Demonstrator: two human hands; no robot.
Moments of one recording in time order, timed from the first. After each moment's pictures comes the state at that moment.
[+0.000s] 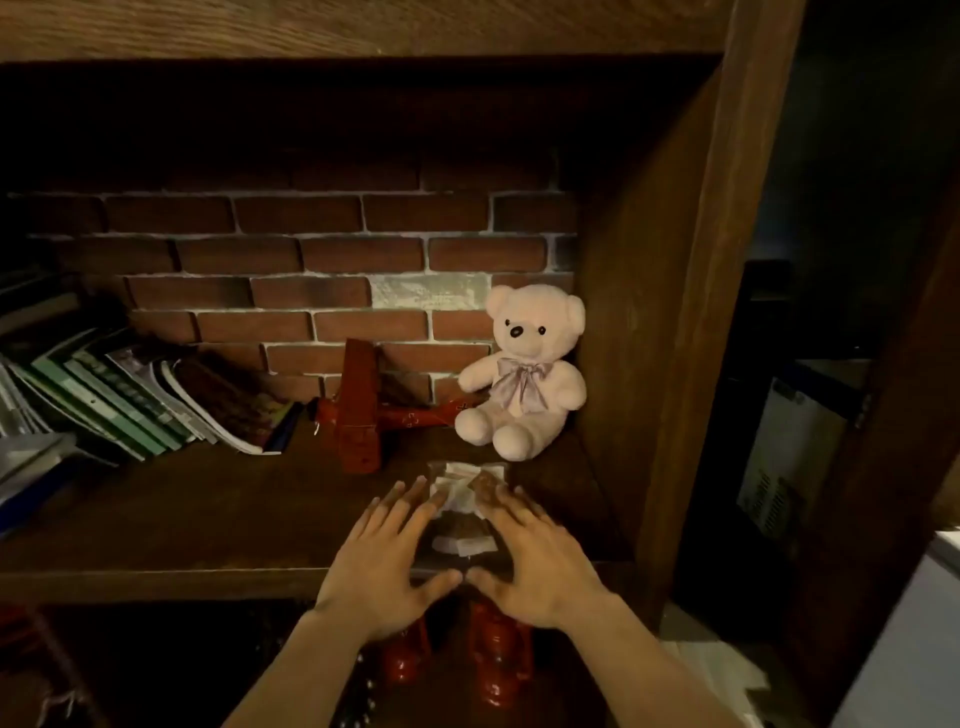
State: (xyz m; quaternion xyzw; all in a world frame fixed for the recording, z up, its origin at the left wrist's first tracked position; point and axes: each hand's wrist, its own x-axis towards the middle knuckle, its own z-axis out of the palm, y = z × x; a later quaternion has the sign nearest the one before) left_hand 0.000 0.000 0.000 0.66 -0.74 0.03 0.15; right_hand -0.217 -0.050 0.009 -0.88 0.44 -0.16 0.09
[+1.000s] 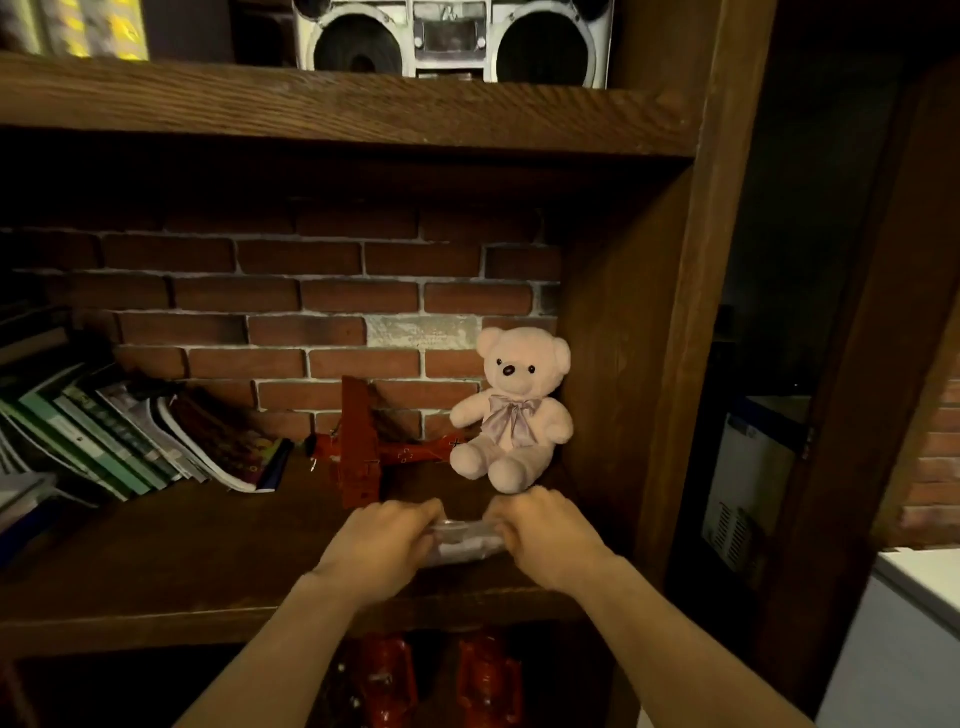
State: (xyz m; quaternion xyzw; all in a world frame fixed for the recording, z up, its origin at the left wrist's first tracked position) left_hand 0.017 0.007 0.086 0.59 -0.79 0.02 0.14; right_hand -0.200 -0.021 0.106 -0.88 0.46 -0.13 -0.02
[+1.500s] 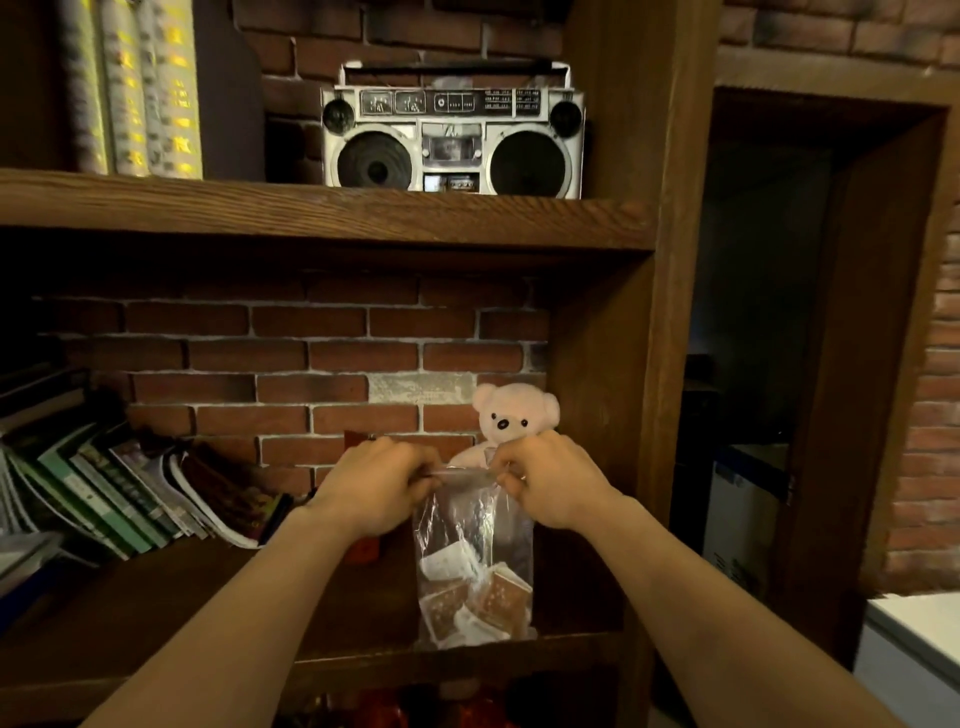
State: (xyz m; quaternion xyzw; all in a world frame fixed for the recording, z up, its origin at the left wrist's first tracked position) left_hand 0.024 0.023 0.206 0.58 -0.78 0.12 0.21; right_hand -0.201 -0.004 0.215 -0.85 0.47 -0.23 -0.04
